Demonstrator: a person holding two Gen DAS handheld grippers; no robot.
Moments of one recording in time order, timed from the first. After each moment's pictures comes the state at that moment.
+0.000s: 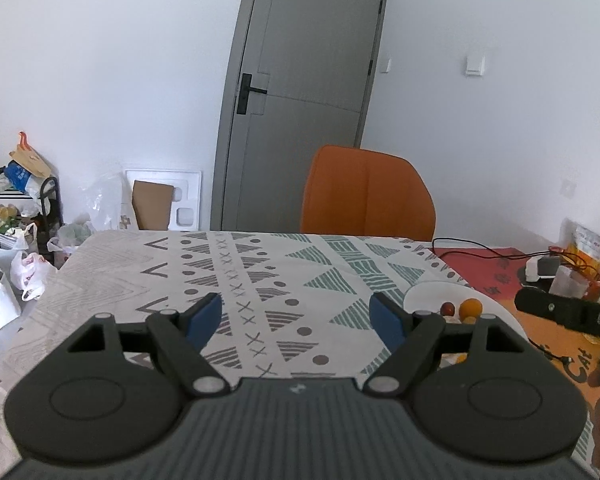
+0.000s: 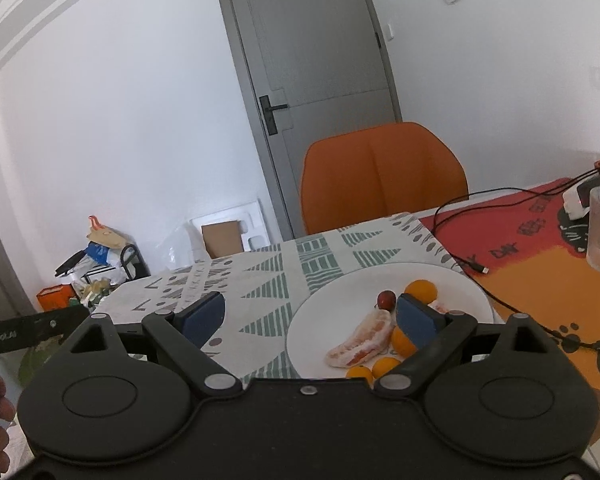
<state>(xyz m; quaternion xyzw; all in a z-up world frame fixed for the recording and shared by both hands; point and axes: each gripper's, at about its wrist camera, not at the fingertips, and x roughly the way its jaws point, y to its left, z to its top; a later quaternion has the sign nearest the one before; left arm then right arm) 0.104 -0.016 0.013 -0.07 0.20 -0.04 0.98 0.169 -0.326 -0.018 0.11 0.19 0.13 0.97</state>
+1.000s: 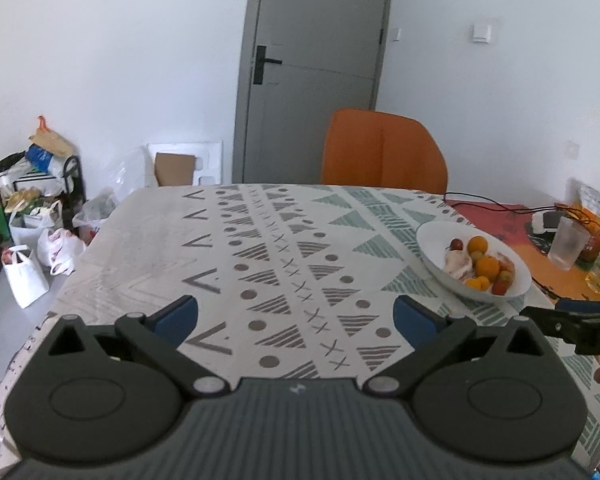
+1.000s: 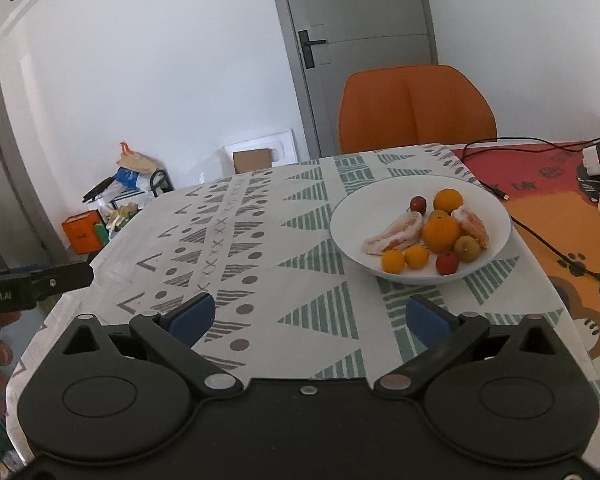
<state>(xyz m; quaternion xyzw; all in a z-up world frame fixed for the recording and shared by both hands) 0.038 0.002 -0.003 -0.05 0.25 -0.02 0.97 0.114 -0.304 -0.041 0.06 0.28 0.18 0.94</state>
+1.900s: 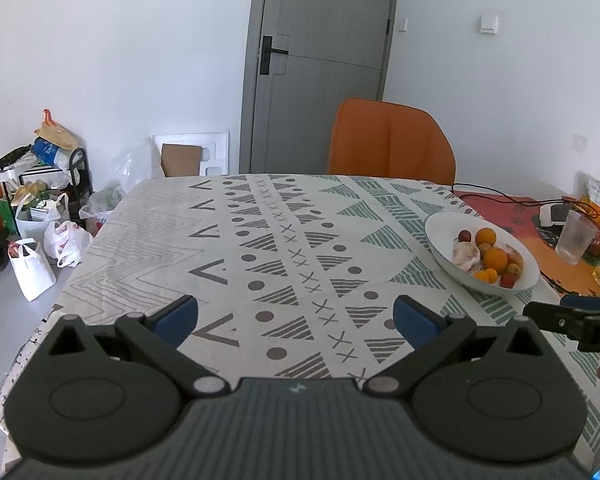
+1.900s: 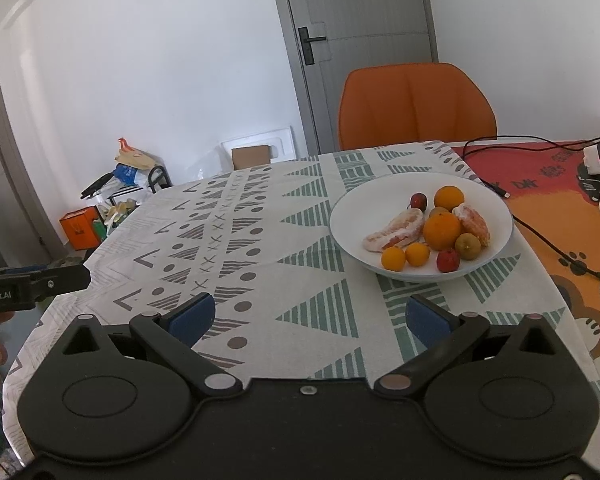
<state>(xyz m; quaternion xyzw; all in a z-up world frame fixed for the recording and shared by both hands) 0.041 0.002 -0.004 -0.05 0.27 -0.01 0.96 0.117 -0.306 -0.043 0.07 0.28 0.18 0.94</state>
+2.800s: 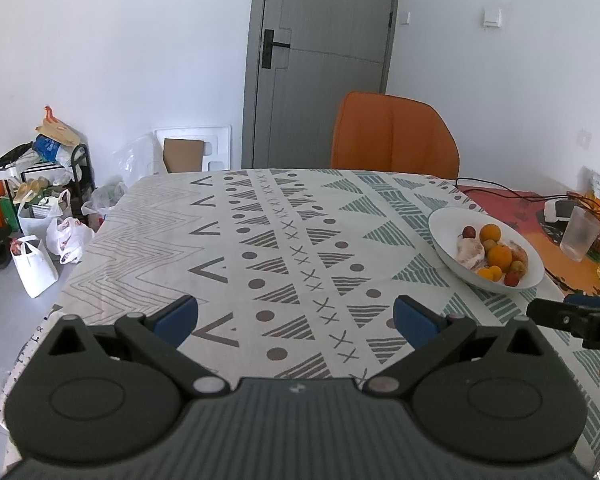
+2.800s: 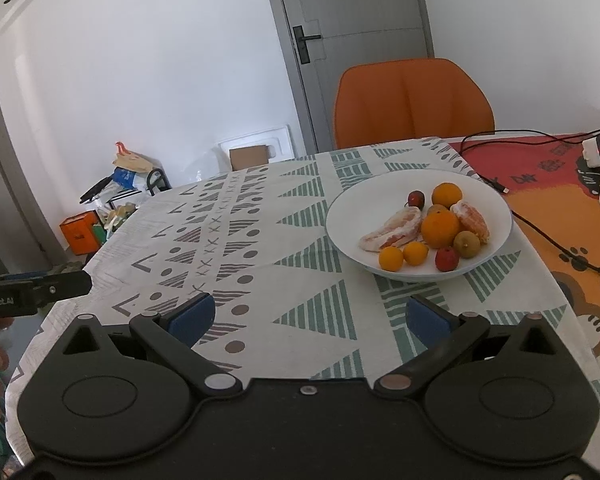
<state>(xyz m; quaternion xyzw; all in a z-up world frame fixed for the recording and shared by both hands) 0.044 0.002 -0.004 -0.05 0.28 -0.01 0.96 0.122 -0.308 -0.045 0.08 0.28 0.18 0.94</state>
